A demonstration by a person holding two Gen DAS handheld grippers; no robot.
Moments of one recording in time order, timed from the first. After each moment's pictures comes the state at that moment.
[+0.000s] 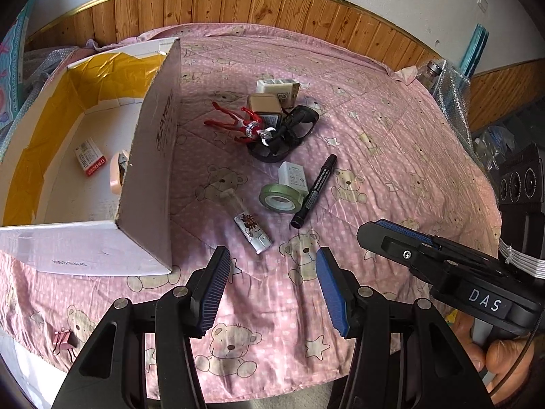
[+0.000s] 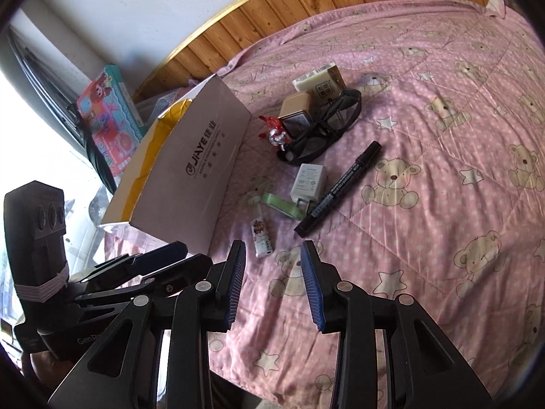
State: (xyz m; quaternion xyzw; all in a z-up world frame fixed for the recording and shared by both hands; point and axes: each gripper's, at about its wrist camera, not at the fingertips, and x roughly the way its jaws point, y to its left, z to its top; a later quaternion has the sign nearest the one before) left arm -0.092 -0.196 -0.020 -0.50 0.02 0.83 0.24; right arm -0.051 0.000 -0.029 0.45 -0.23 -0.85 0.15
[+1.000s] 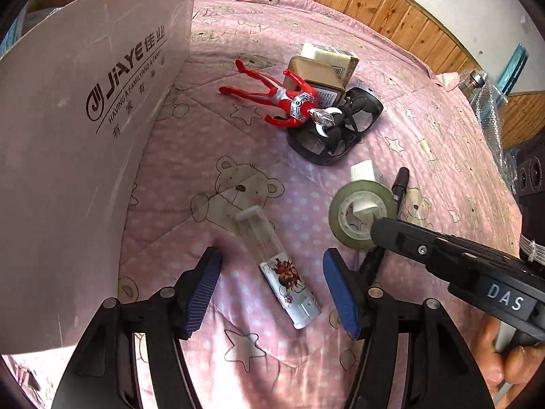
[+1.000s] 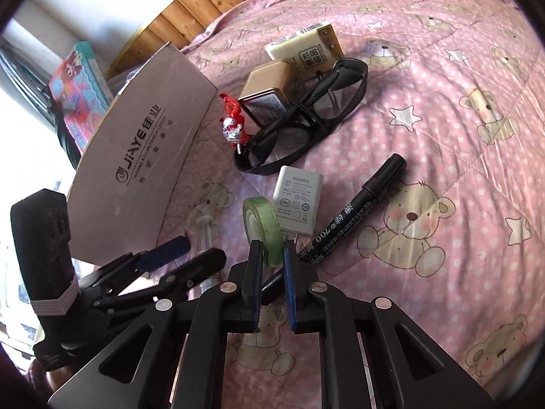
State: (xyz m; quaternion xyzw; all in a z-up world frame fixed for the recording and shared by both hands) left arm -0.158 -0.193 -0.096 -0.53 -0.01 0.83 0.20; right arm -0.139 0.003 -0.083 0.51 -0.20 -0.82 0.16
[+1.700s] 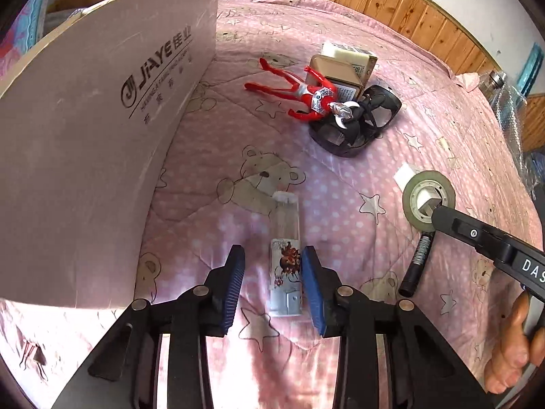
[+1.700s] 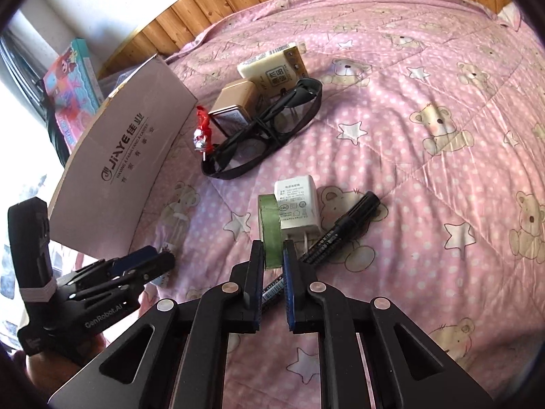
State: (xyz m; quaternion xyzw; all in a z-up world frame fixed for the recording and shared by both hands) left arm -0.144 -0.201 -0.089 -0.53 -0.01 0.83 0.15; right arm -0.125 0.035 -0.073 0.50 -0.16 -0.84 0.13
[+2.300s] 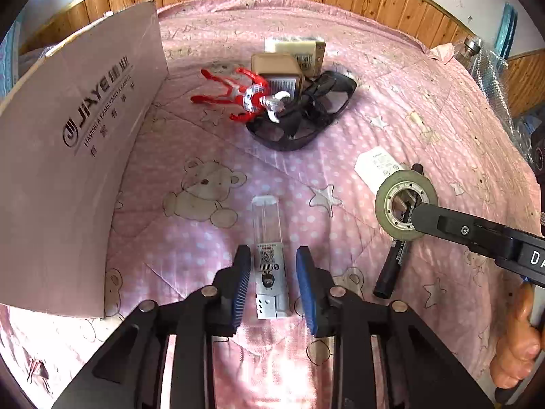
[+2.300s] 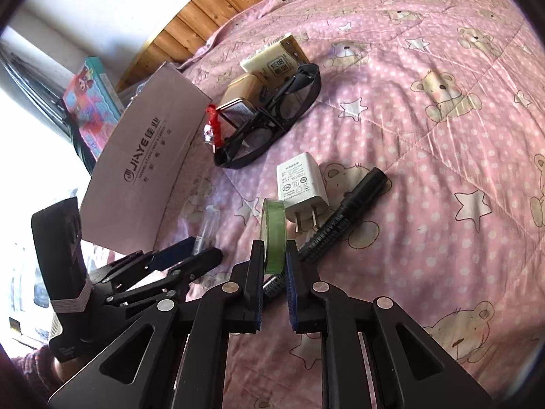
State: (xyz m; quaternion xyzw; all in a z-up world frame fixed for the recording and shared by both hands) left arm -0.136 -0.151 -0.094 -0.52 0.06 0.83 0.19; right arm -0.115 0.054 -0.087 0.49 -0.23 -0.82 0.17
